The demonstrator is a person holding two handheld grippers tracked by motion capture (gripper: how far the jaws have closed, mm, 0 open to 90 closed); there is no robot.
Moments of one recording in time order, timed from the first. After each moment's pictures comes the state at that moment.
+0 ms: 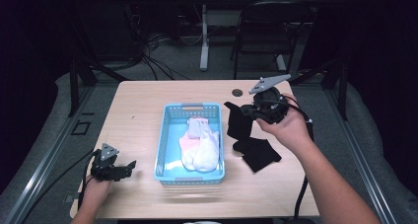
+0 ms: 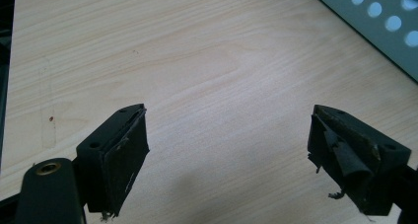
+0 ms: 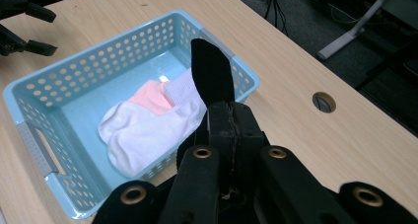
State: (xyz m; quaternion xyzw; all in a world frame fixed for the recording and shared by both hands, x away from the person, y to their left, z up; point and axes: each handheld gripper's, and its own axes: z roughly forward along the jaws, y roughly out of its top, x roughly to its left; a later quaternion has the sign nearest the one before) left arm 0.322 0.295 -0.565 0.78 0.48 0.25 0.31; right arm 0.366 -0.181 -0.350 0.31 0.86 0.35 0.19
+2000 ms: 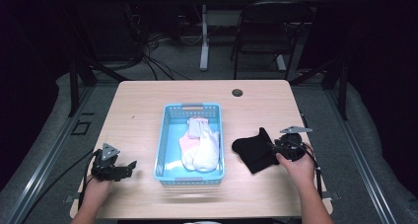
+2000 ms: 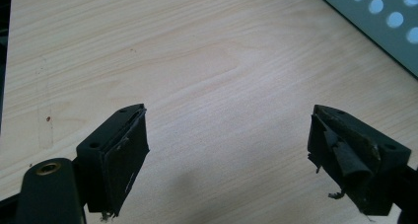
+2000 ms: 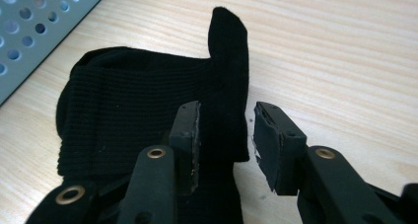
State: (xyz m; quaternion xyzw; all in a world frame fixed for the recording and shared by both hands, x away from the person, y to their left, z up) left arm 0.323 0.294 -0.567 0.78 0.48 0.25 0.31; right arm 0.364 -0.281 -0.540 0.52 0.76 0.33 0.19
